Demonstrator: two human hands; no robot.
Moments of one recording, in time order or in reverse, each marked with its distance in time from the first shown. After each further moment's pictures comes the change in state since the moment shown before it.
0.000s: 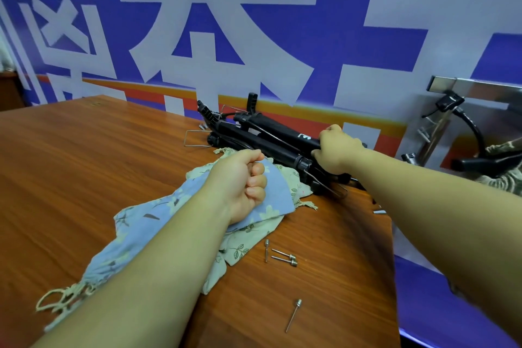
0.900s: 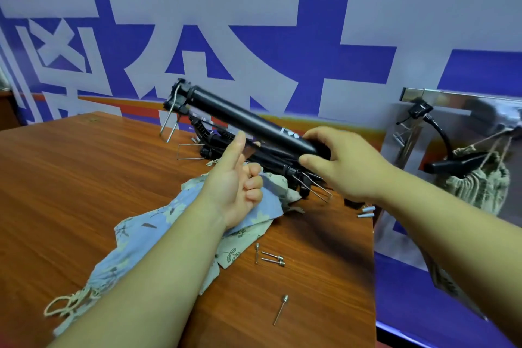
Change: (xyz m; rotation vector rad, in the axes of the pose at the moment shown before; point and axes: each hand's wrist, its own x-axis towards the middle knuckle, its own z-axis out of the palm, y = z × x) left_hand -0.012 0.001 0.011 -0.029 -0.222 0.143; right_hand -0.134 -0.003 -0.069 0.421 0.314 -0.383
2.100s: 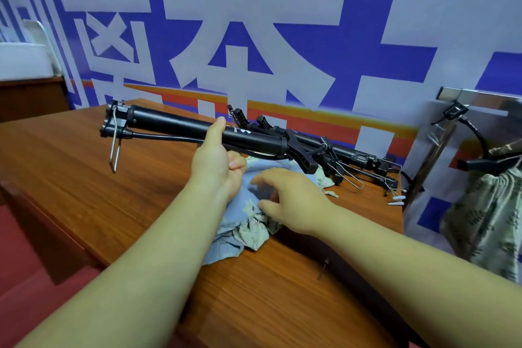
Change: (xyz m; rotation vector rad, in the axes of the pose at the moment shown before) left_hand -0.065 0.060 -0.036 -0.308 0.518 0.263; right_hand -0.017 -0.098 0.120 0.109 -0.243 -0.169
